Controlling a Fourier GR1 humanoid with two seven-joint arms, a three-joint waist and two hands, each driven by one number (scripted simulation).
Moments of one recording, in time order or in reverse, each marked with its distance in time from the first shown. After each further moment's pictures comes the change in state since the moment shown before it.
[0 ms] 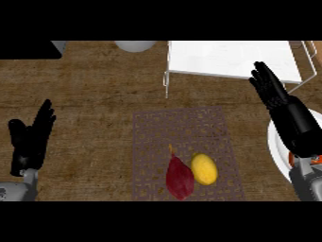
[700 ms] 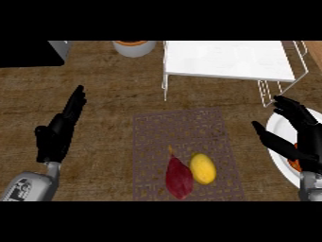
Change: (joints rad) left arm -0.082 -0.058 -0.113 -0.063 -0.059 -0.092 -0.130; right arm 0.179 0.047 -0.118 0.135 0.177 -0.321 -0.046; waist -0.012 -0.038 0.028
